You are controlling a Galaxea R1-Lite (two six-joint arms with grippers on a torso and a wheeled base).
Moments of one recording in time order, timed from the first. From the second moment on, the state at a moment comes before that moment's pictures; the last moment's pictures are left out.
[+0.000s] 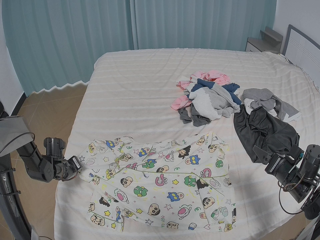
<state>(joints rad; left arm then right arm) 0.08 2.19 -0.65 -0.73 -0.03 -0.62 0.34 1.63 -0.02 -1.42 -0.22 0.52</state>
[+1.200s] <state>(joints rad) 0.11 2.14 -0.64 -0.65 0.10 -0.51 0.37 1.70 -0.02 -1.41 -0.21 0.57</state>
